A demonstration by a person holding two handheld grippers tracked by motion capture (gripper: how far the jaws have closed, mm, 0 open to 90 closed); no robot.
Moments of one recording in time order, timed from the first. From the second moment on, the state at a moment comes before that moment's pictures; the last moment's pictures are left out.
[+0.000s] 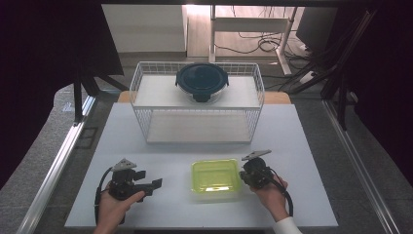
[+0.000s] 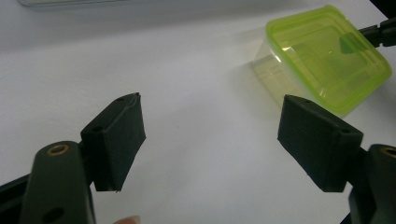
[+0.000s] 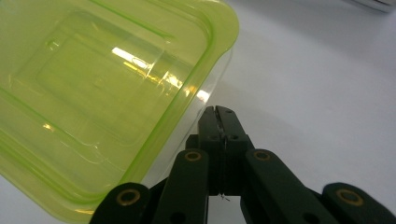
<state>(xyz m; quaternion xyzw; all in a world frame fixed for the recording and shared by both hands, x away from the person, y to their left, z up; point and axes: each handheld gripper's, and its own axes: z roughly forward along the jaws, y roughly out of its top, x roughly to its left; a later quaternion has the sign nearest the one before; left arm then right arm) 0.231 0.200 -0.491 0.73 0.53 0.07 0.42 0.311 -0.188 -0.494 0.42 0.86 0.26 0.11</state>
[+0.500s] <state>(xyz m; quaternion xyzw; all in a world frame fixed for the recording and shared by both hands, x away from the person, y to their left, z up) 0.232 0.200 -0.492 0.73 0.53 0.07 0.42 0.306 -0.149 -0.497 0.38 0.88 0.26 0.11</state>
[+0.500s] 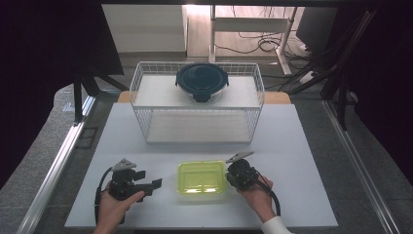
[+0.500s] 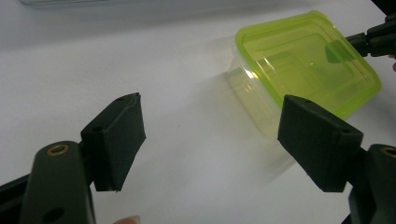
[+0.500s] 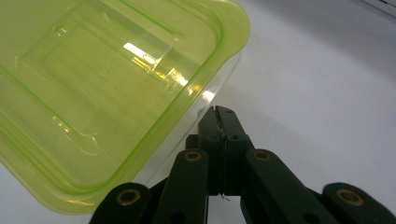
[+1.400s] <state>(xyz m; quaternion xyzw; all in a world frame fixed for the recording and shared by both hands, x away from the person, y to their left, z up) 0.230 0.197 -0.494 0.74 0.53 0.07 0.42 0.293 -0.216 -0.470 0.45 0.80 0.39 0.06</state>
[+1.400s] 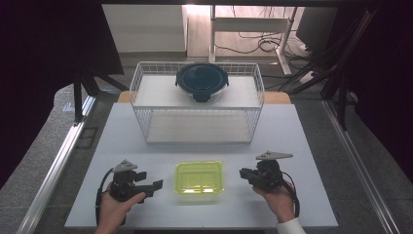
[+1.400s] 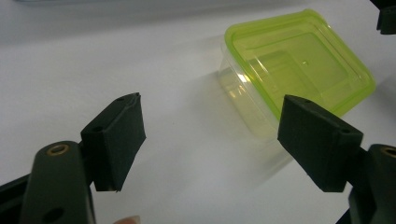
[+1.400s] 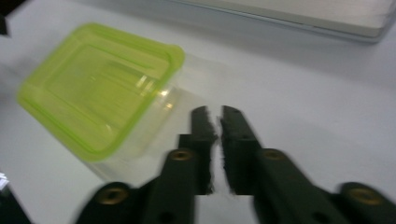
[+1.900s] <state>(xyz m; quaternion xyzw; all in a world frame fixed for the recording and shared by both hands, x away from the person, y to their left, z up) 0.231 0.196 -0.494 0.73 0.53 0.05 0.43 0.294 -0.213 -0.473 0.46 0.79 0.40 0.02</state>
